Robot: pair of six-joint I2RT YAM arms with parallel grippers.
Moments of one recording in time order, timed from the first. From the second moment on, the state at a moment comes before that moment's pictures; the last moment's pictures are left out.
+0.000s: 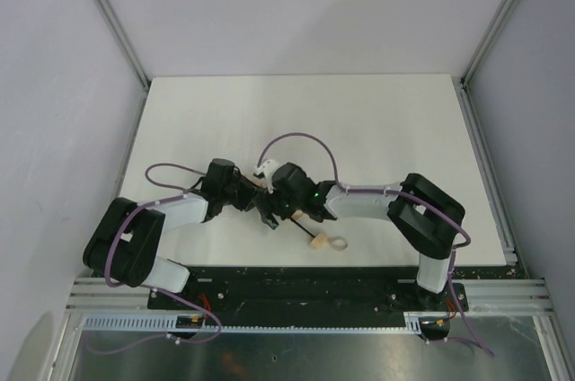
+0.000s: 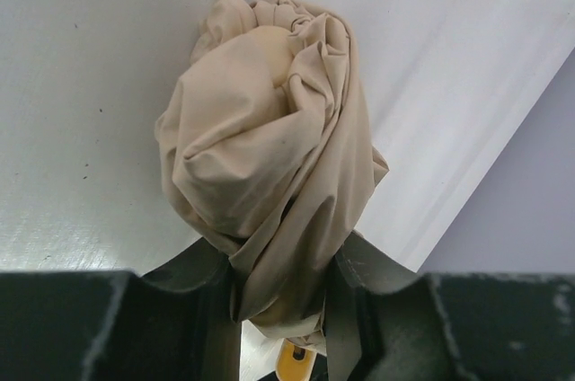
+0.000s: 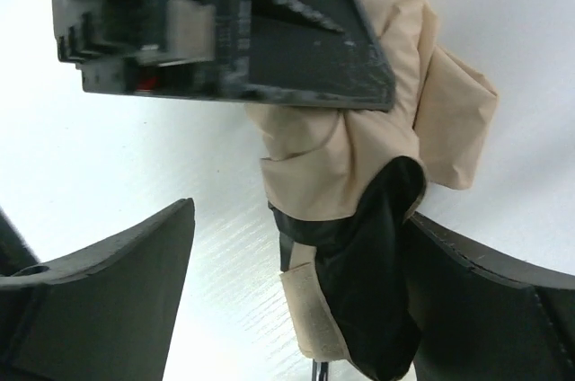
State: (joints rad) left arm -0.38 1.45 0.49 0.11 0.18 -1.27; right arm 0.99 1.84 1.08 0.03 -0.11 0.20
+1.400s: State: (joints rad) left arm -0.33 1.48 0.61 -0.05 0.15 -1.17; right arm 0.89 1.93 1.08 0.17 -0.29 0.12
